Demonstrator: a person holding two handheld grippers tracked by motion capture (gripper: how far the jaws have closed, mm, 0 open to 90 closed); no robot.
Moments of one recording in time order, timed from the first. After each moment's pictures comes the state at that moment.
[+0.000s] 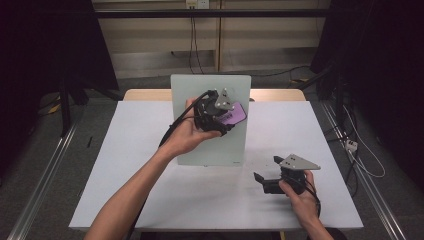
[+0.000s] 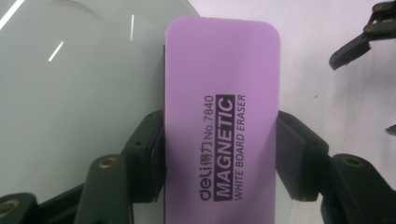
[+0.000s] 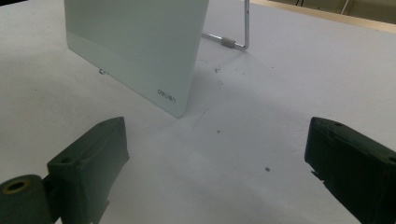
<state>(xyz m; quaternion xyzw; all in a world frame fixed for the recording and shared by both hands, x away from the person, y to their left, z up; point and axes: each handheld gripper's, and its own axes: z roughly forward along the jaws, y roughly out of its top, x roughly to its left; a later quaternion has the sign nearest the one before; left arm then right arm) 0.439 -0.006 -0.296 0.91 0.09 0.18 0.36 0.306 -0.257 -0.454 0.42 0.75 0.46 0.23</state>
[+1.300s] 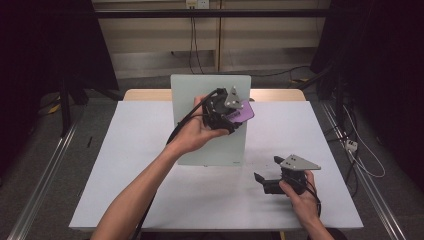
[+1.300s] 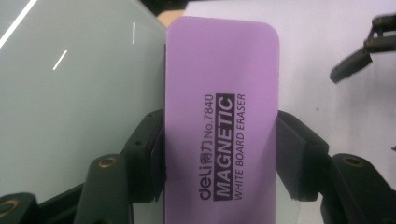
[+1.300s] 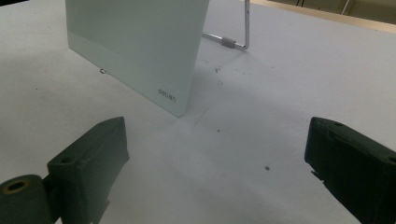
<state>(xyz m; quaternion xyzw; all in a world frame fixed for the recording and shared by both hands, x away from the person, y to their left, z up) 0.433 -0.028 -0.299 0.92 0.06 0.19 0.35 0.304 -0.258 -0.454 0.42 0.75 0.46 0.23</state>
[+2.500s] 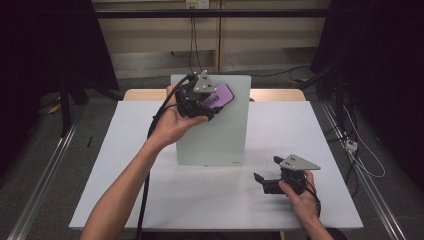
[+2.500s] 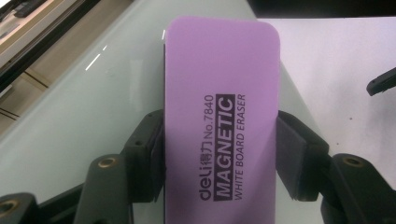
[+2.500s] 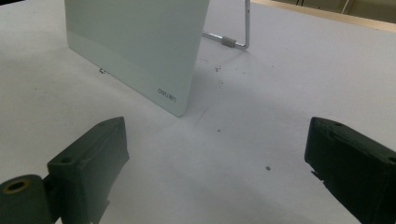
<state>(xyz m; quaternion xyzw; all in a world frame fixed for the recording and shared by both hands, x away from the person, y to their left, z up) 0.448 0.024 -0.268 0.88 0.12 0.23 0.40 0.305 -0.257 -0.454 0.42 0.75 0.46 0.23</state>
